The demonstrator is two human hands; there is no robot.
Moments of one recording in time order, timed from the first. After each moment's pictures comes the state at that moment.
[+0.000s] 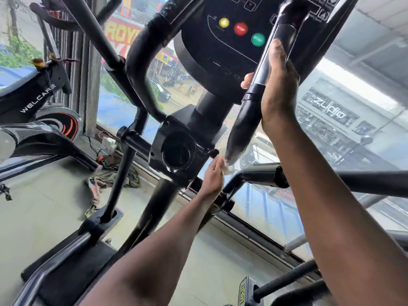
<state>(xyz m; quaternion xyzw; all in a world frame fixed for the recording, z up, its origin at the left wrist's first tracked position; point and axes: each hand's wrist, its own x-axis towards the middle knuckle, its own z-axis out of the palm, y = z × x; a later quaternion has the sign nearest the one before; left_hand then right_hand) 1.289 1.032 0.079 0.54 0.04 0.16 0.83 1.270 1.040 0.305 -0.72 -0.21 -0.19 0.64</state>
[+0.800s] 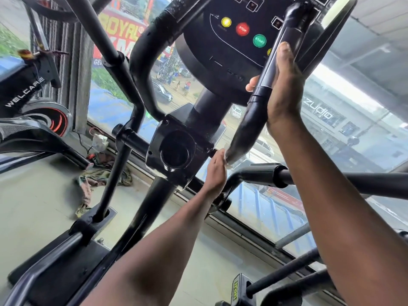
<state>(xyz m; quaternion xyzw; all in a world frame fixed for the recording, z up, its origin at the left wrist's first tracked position) 1.301 1.035 0.085 0.54 0.04 0.19 0.82 1.266 1.042 0.305 -0.72 -0.23 -0.21 0.63</state>
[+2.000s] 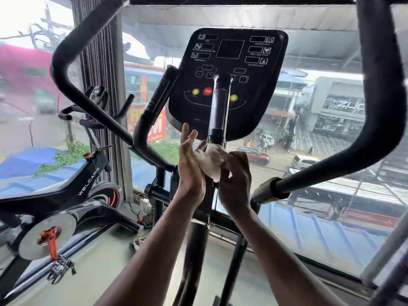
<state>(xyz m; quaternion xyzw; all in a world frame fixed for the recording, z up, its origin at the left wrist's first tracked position) 1.177 1.081 0.229 0.42 -0.08 0.34 0.84 1.213 0.994 0.193 -0.67 -0.35 -0.45 0.48</state>
